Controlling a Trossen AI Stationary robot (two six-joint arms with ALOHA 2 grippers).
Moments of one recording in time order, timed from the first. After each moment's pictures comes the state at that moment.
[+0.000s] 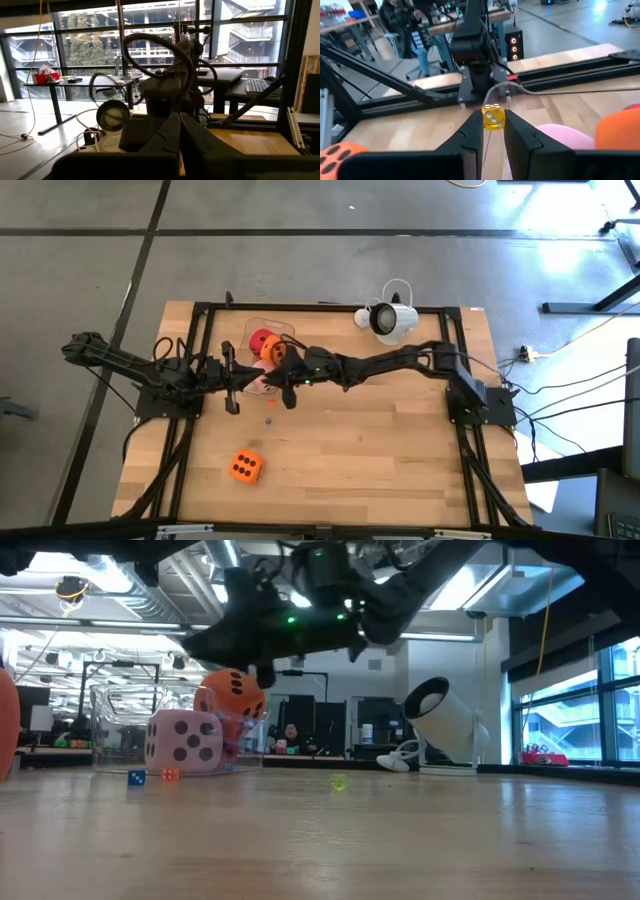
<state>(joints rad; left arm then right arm) -0.22 0.56 0.34 0.45 -0.49 0.09 -0.05 2.21 1.45 0.59 -0.13 0.20</state>
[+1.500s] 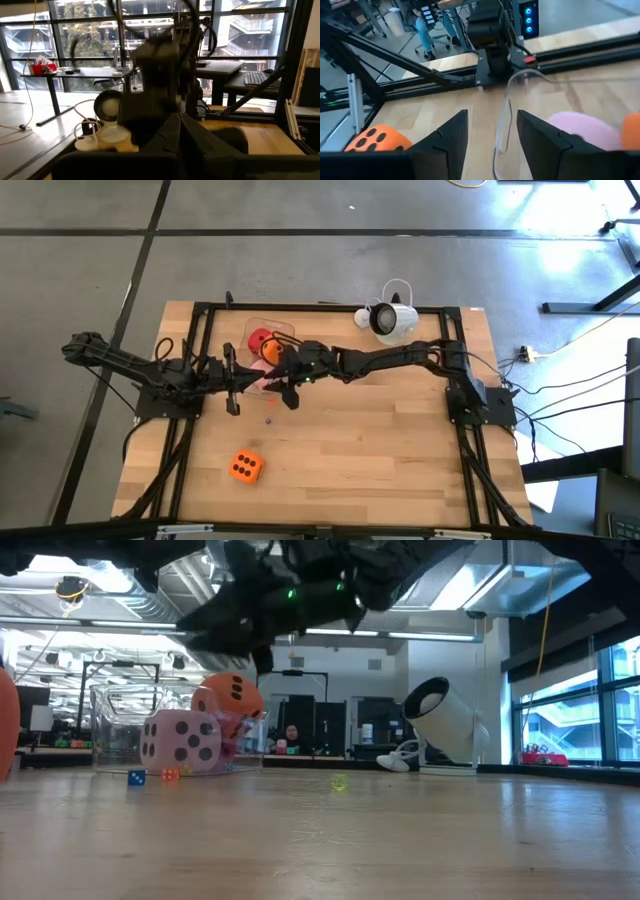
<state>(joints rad) -0.22 0.56 0.34 0.40 -0.48 0.06 -0.05 2.15 1.56 0.27 -0.22 0.21</state>
